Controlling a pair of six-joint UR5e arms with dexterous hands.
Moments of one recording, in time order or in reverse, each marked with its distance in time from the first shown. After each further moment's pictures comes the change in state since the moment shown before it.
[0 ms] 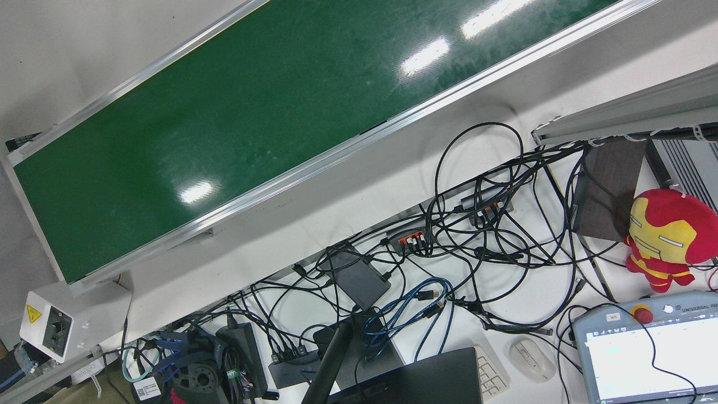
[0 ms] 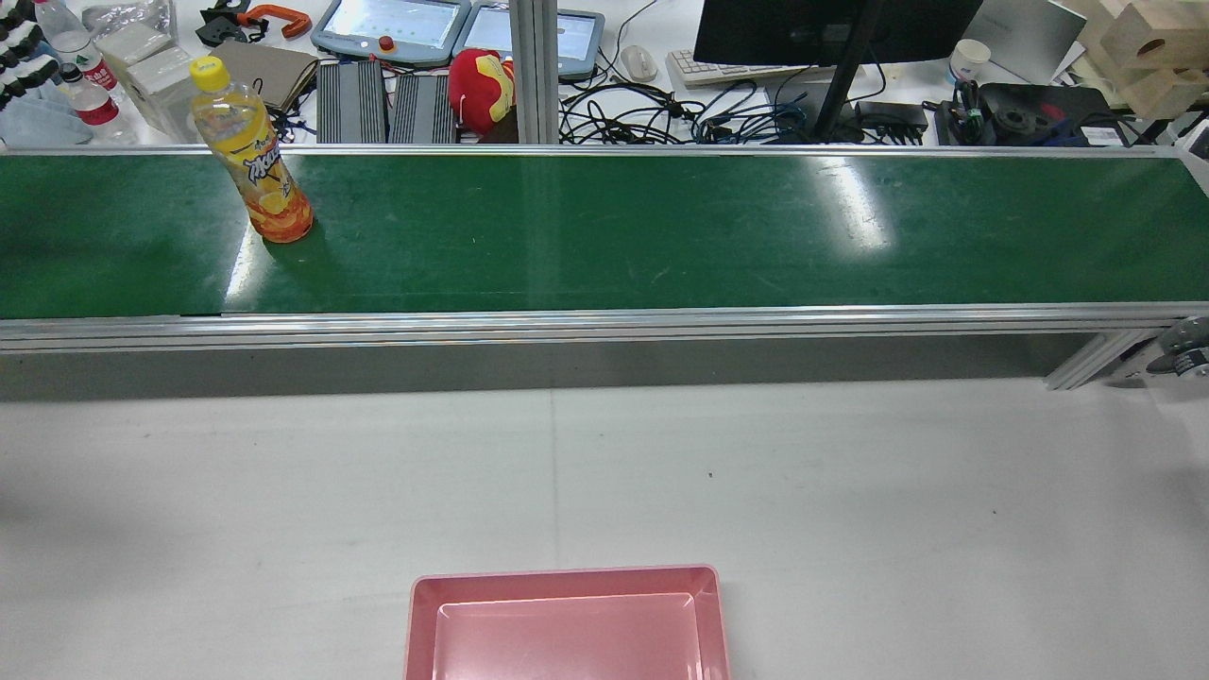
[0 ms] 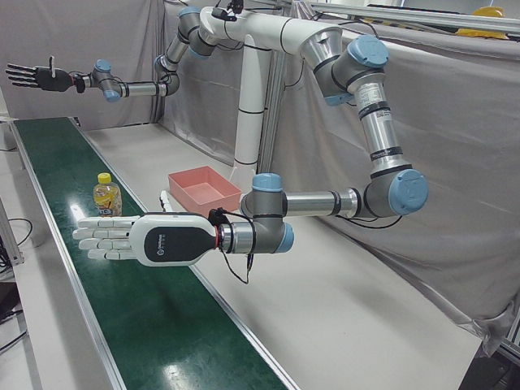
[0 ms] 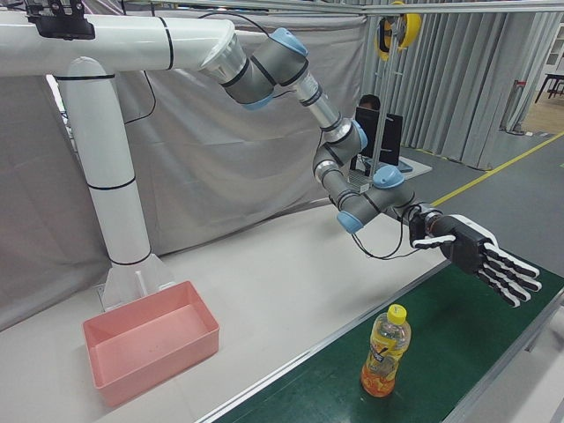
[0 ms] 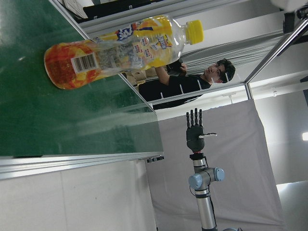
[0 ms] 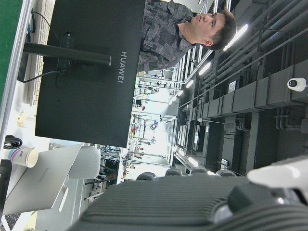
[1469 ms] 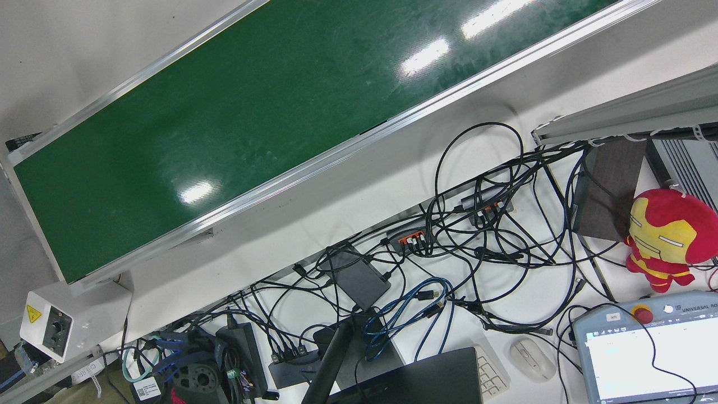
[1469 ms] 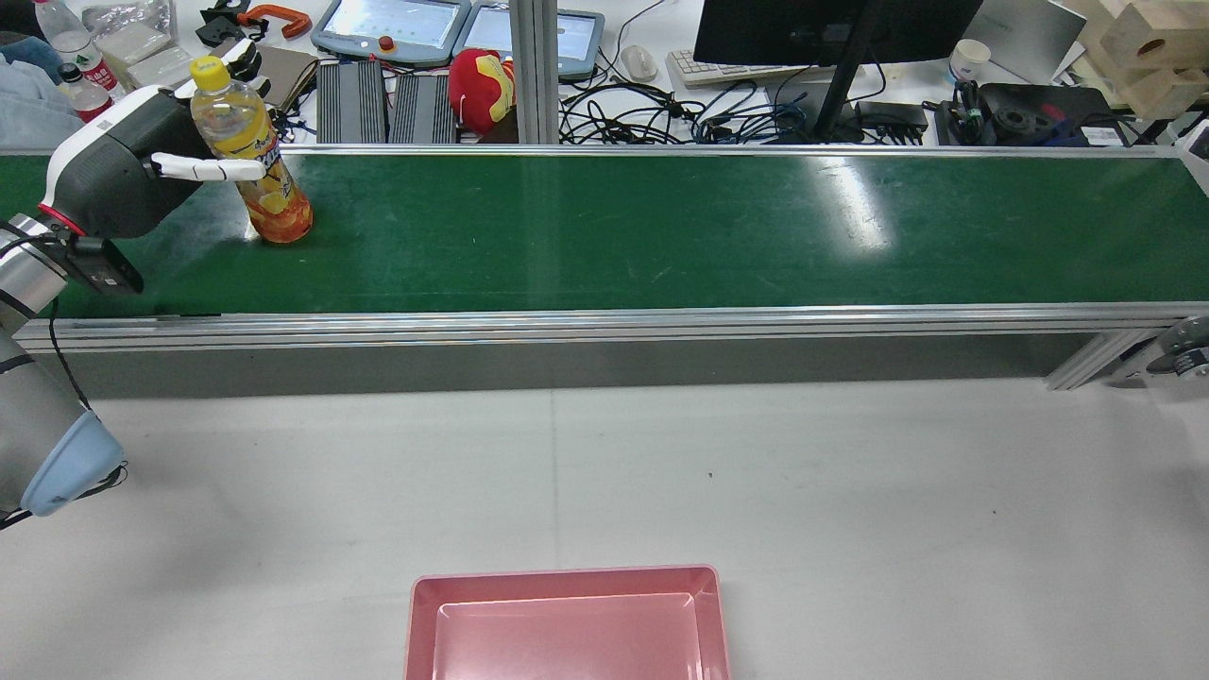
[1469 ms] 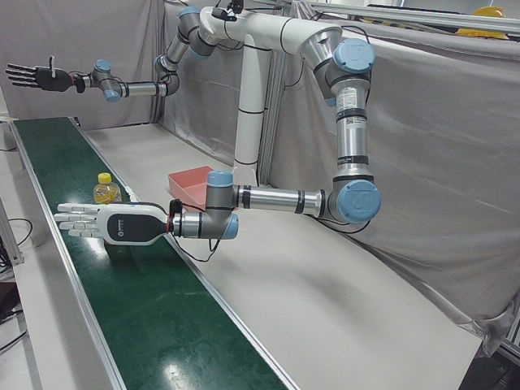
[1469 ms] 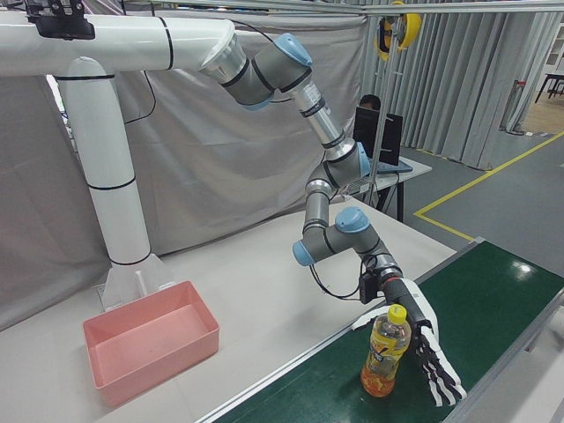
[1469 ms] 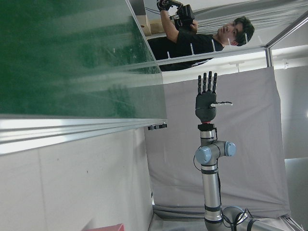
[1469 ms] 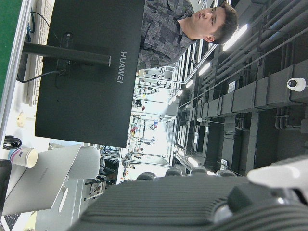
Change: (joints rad) left arm 0.232 -0.213 0.080 0.086 -0.110 0.045; right arm 0.001 0.000 0.001 0.000 0.000 0.001
